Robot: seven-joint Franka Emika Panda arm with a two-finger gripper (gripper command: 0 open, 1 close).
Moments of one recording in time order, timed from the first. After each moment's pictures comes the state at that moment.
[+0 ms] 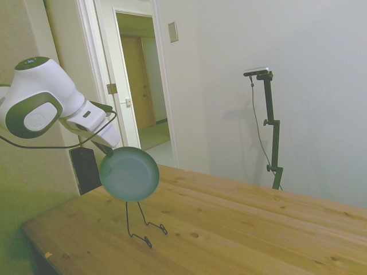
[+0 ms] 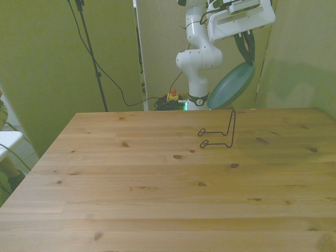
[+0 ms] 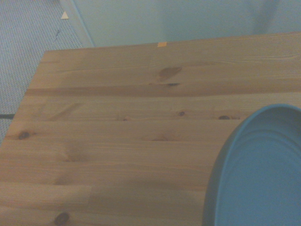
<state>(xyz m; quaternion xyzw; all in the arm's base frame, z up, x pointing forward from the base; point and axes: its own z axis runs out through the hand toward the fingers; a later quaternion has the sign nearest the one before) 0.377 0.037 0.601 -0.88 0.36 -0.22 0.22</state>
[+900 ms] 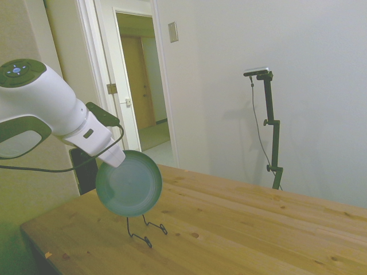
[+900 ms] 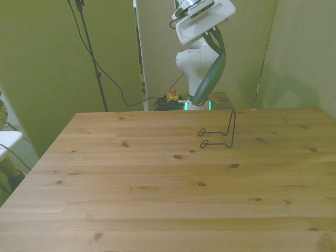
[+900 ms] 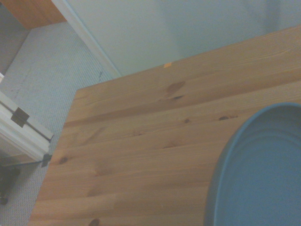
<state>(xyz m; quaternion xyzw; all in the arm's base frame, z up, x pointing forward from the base) 0.322 -0.057 0.583 -0.84 0.38 -0.21 0.34</state>
